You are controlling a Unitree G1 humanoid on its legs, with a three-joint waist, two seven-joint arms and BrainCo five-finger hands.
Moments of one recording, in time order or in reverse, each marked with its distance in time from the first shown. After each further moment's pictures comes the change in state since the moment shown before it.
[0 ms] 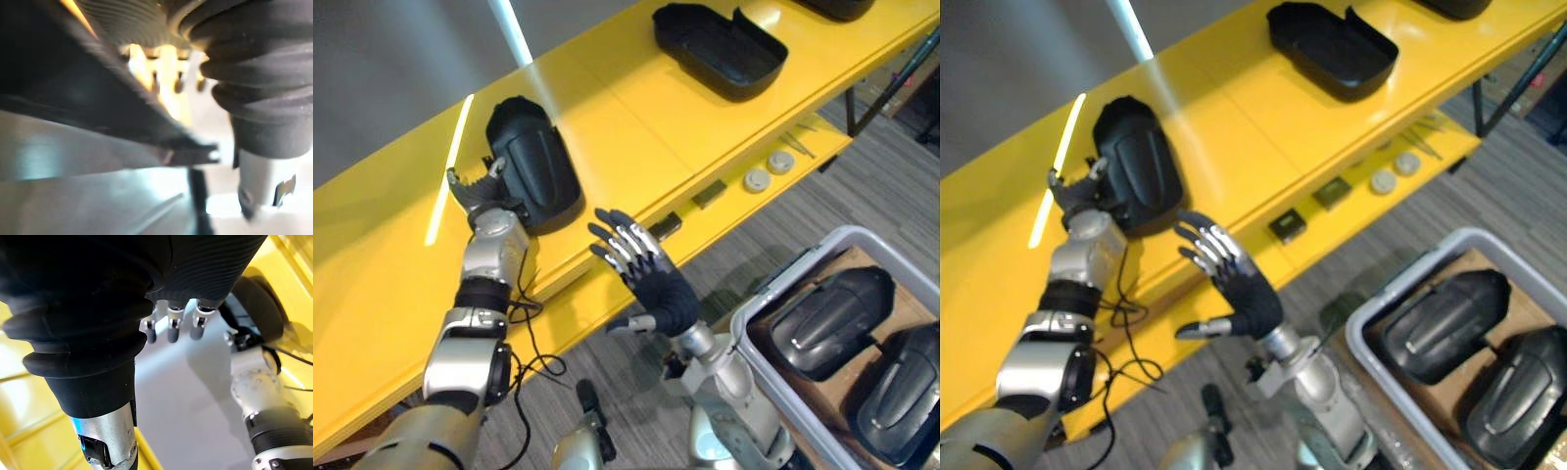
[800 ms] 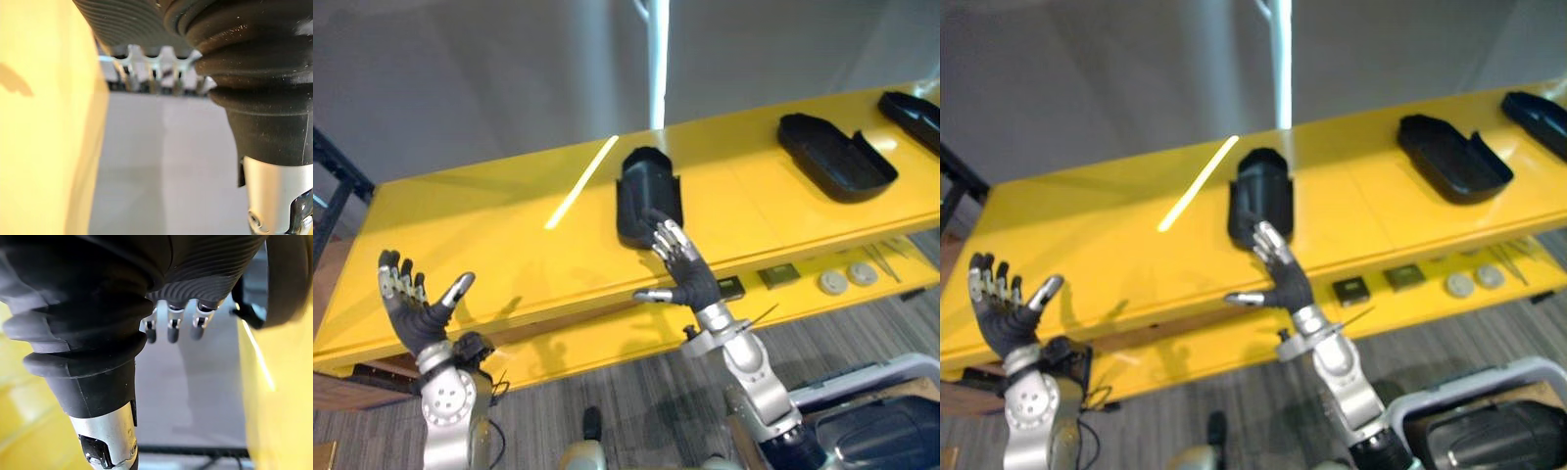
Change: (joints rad) left arm 1.148 -0.257 0.153 -1.041 0.209 -0.333 -0.317; right arm -0.117 -0.030 -0.167 0.303 -0.169 -0.052 -0.047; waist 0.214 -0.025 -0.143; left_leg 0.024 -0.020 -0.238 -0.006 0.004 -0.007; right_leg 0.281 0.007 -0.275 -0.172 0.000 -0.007
